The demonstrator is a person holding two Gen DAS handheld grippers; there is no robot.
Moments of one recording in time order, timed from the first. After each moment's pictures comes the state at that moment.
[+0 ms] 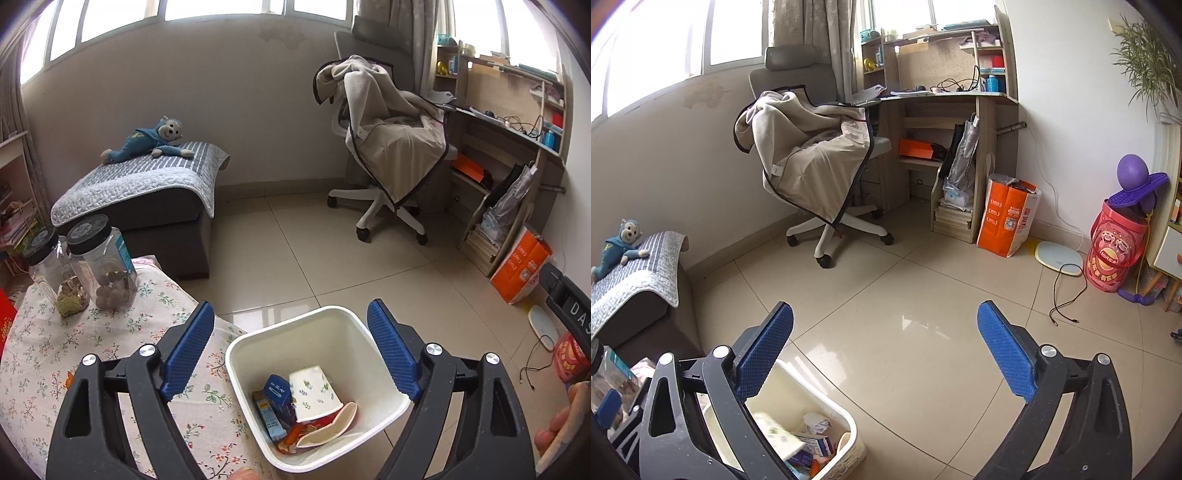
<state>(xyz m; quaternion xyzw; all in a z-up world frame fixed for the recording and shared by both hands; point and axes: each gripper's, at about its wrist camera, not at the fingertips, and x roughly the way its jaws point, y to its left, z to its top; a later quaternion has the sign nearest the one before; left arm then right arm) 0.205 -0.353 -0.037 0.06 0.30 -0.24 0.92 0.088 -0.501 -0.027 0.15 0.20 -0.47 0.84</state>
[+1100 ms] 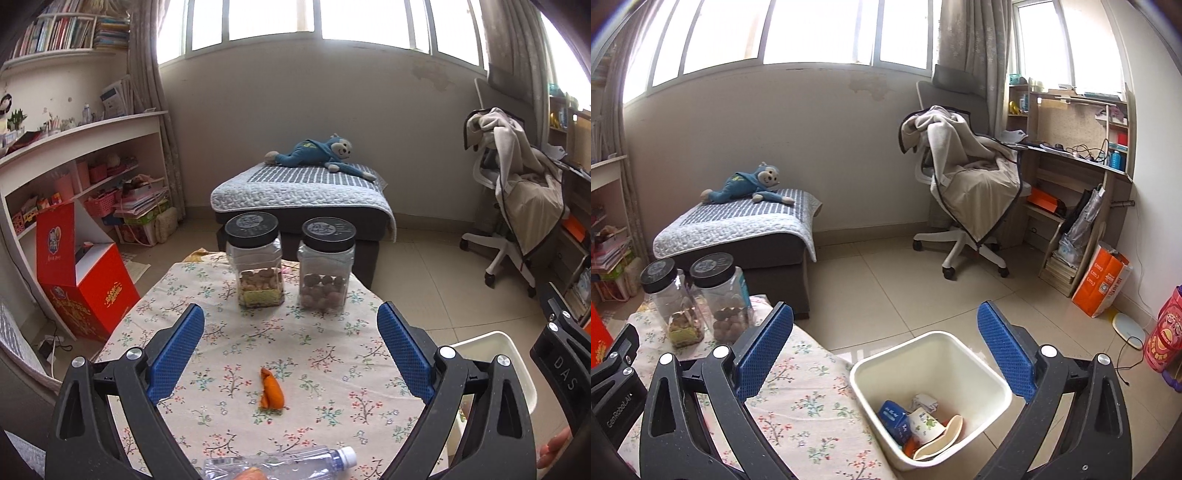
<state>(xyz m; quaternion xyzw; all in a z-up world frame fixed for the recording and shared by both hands) 0.224 -0.099 -0.016 0.02 0.27 -0.01 0.96 0.174 -0.266 -0.013 0.03 0.21 -0.27 0.94</state>
